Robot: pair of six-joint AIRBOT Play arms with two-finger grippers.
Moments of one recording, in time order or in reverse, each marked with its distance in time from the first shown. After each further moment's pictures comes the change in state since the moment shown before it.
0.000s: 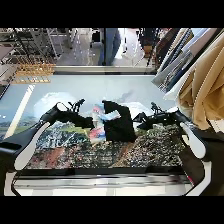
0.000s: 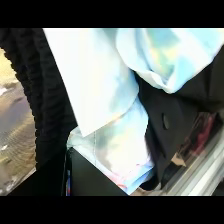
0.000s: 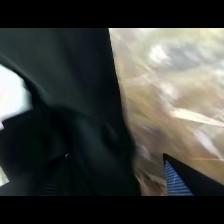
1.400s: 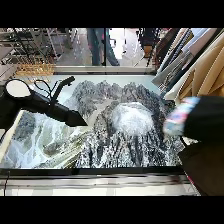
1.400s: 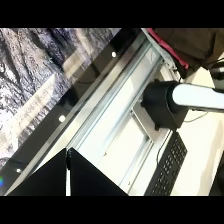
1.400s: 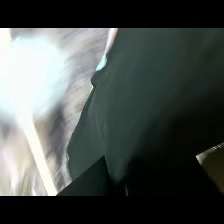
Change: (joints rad) left arm 0.015 0.533 0.053 -0.013 -0.478 -0.006; right arm -0.875 0.712 0.338 -0.342 0.556 0.325
